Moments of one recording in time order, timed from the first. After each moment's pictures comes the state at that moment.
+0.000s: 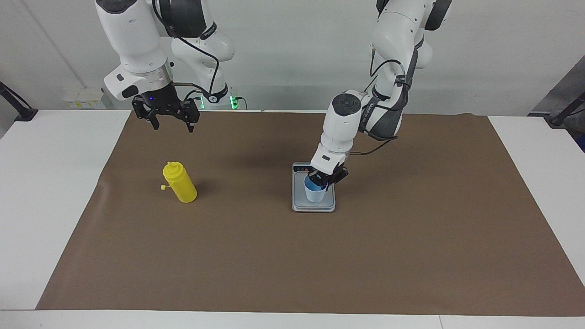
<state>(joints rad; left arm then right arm) -0.45 0.35 -0.16 -1.79 0.06 2.26 -0.80 -0.02 -0.02 0.09 -1.65 -0.05 1.60 0.16</state>
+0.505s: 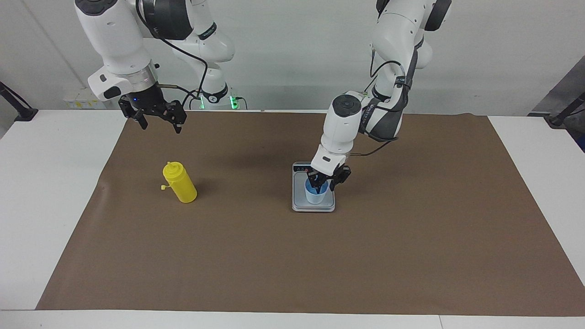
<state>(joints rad) -0.45 0.35 -0.16 -1.78 0.06 2.26 -0.80 -0.06 -0.02 0.09 -1.65 -0.04 1.60 0.16</state>
